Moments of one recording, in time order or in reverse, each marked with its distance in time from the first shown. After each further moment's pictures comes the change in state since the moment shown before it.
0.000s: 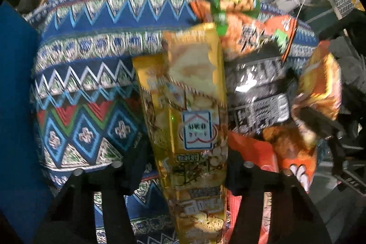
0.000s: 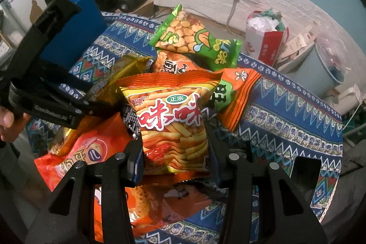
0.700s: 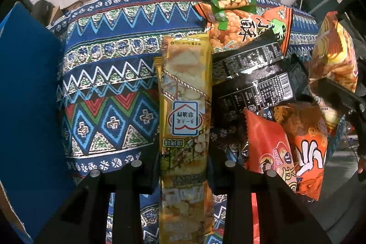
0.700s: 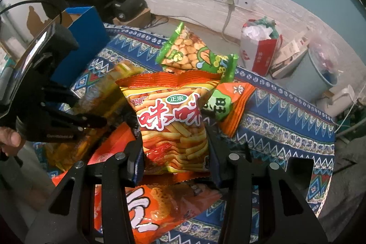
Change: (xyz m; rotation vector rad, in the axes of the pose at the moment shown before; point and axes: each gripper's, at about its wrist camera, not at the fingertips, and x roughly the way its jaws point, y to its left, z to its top) left arm -0.026 -0.013 -0.014 0.070 -0.054 0.108; right arm -0.025 0.017 0.008 0.017 -0.044 -0.028
